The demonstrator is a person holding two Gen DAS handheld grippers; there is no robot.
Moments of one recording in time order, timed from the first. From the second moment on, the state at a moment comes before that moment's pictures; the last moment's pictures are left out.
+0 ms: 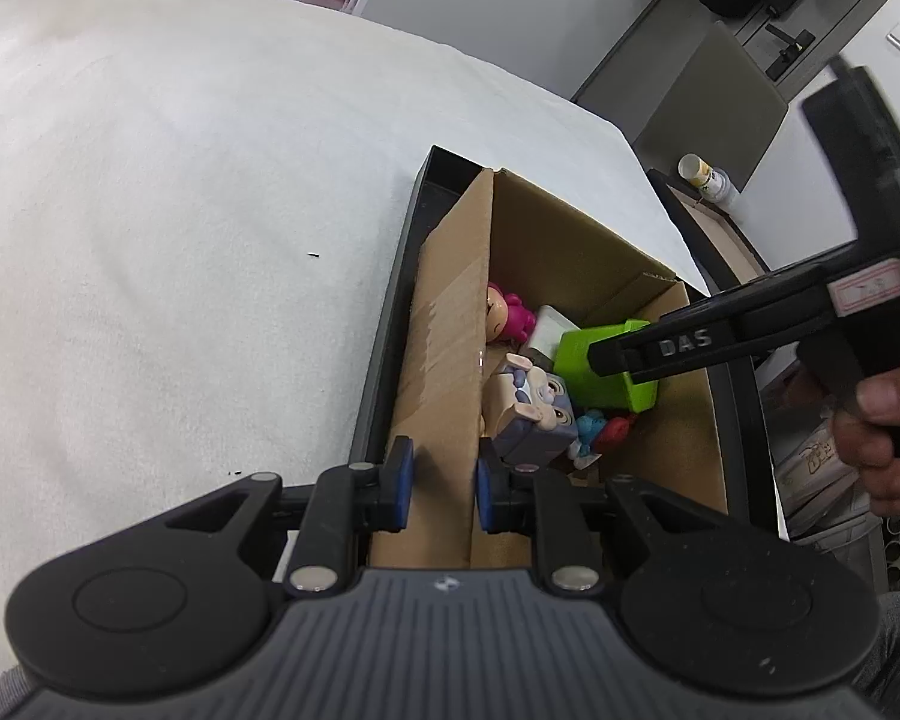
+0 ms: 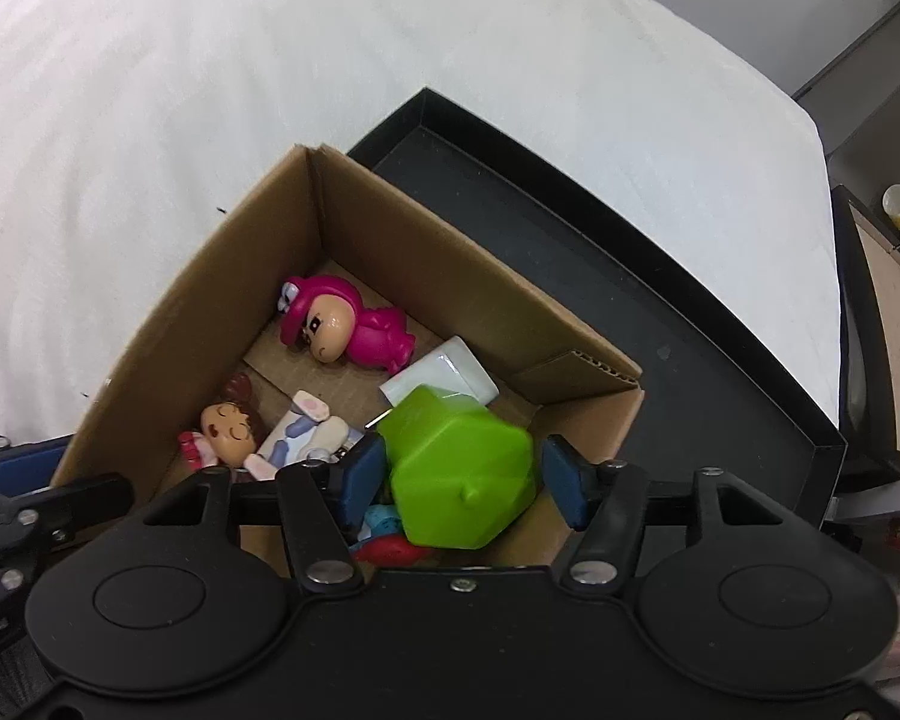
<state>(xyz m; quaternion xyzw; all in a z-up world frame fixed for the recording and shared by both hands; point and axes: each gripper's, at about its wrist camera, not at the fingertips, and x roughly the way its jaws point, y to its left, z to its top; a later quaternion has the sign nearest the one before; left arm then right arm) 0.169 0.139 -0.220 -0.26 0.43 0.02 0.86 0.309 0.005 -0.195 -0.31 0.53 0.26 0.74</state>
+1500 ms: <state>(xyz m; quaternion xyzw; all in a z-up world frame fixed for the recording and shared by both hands) 0.179 0.117 -0.208 -0.22 0.47 0.03 0.86 0.245 -0.187 -0.106 0.00 0.49 0.23 0.84</state>
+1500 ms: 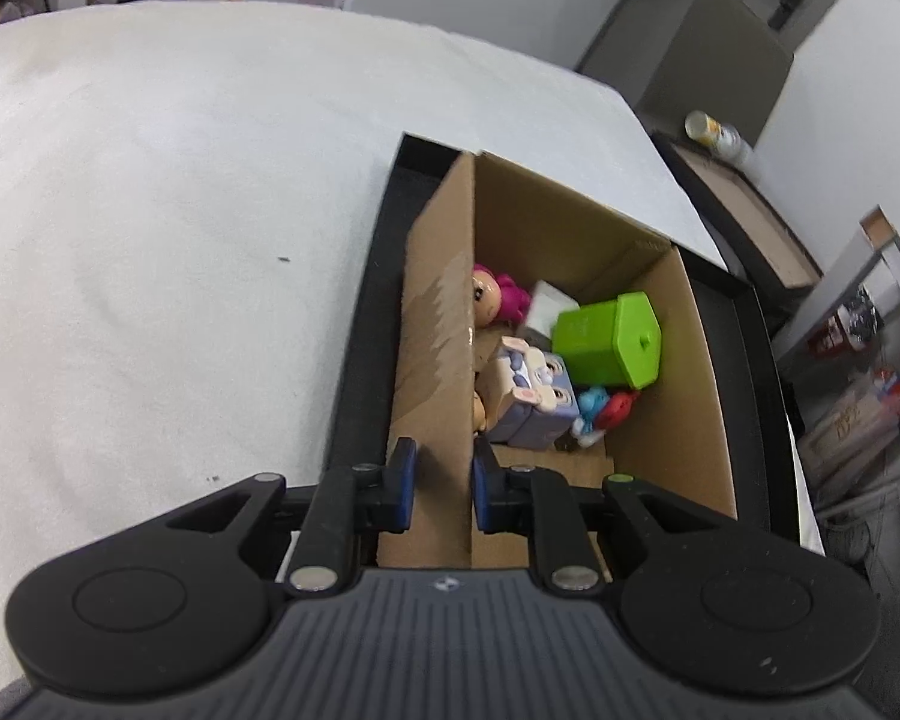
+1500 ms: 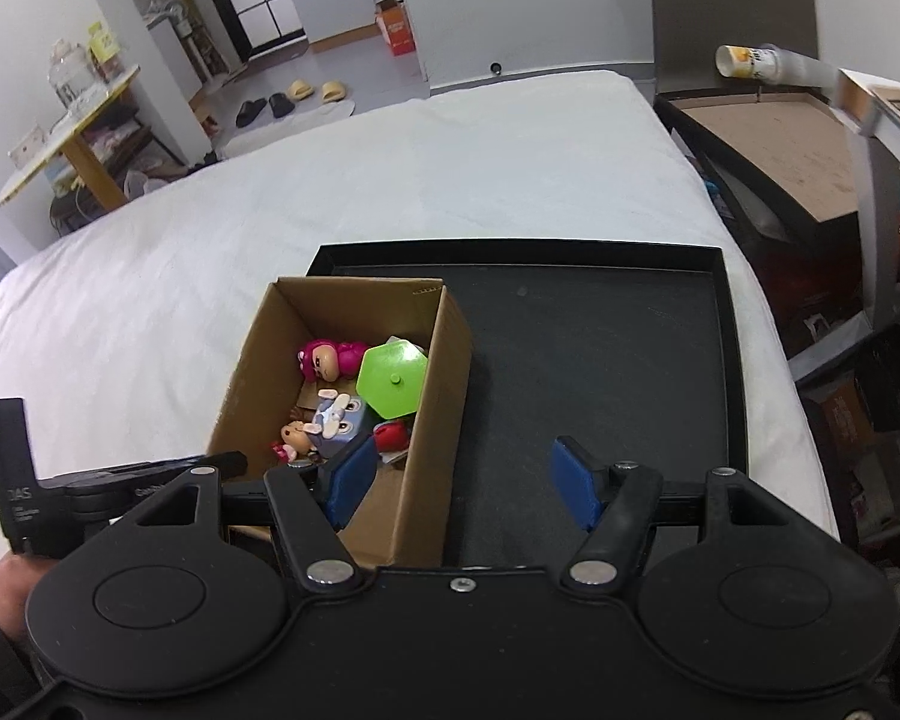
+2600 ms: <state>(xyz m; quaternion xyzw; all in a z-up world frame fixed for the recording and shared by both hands) 0.102 0.082 -0.069 -0.16 0.42 0.05 0.89 0.170 -0.233 -0.067 0.07 0.41 0.22 0.88</state>
